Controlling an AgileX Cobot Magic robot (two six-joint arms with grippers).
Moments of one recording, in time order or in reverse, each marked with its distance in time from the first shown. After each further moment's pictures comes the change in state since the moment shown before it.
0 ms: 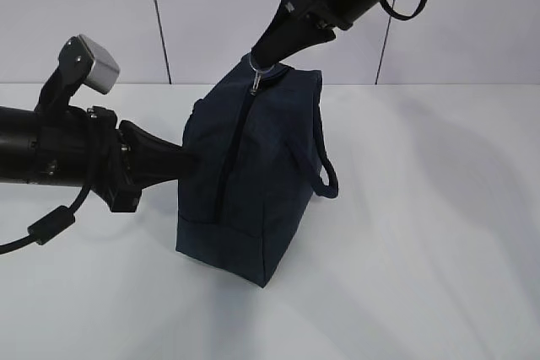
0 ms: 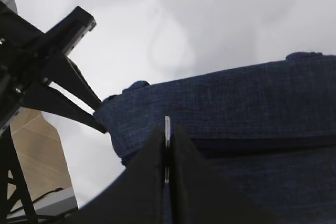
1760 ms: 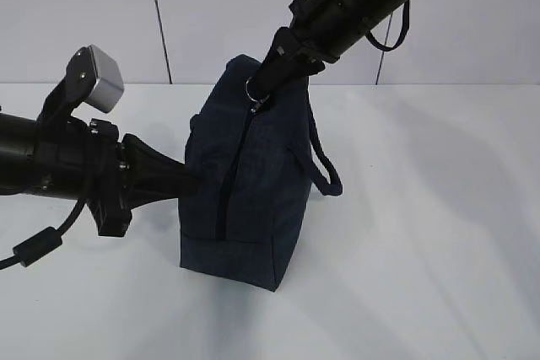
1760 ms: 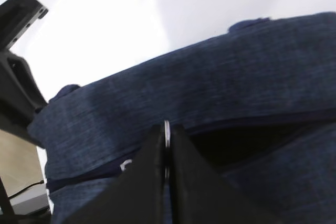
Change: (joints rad) left arm 0.000 0.000 0.002 0.124 0.040 0.000; right arm 0.005 0.070 0.029 -0.014 -0.056 -0.063
